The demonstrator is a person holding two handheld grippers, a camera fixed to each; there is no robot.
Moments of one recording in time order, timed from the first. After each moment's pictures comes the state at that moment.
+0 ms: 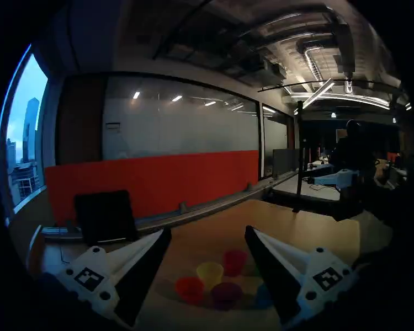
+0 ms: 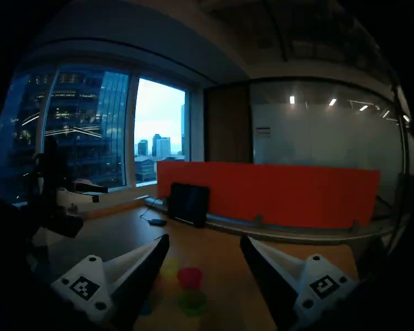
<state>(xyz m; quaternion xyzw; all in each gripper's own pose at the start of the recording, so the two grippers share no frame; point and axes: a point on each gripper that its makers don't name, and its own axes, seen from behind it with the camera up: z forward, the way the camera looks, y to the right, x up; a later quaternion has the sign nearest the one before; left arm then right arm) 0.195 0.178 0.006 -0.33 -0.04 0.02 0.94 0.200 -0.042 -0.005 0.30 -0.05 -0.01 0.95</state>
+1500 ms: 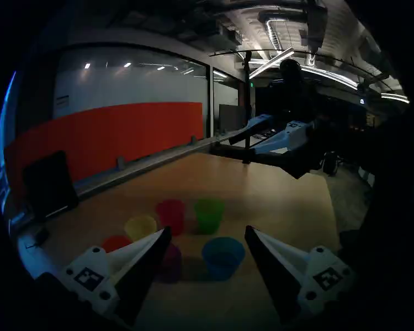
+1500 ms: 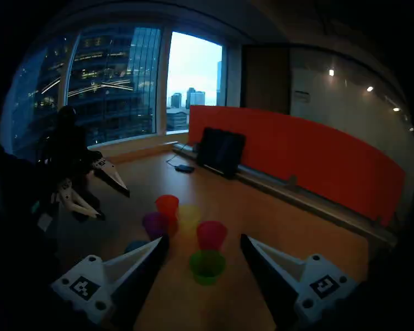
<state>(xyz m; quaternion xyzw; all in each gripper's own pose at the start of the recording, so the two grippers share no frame) 0.047 0.272 -0.055 -0.47 -0.14 0.08 0.87 0.090 -0.067 -0.013 0.39 -0.18 -0.10 0.90</state>
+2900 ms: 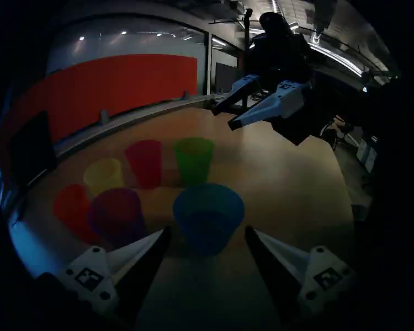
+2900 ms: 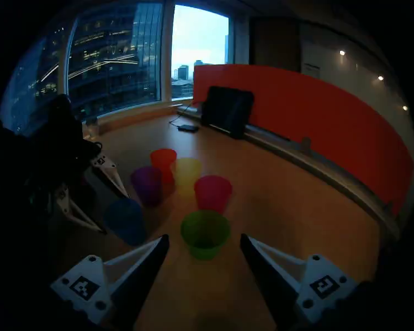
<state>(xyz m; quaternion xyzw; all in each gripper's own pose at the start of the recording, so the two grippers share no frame) -0.079 0.319 -0.061 -0.47 -0.23 0.12 0.84 -0.009 -0.056 0.001 0.40 -0.27 -0.14 0.87</state>
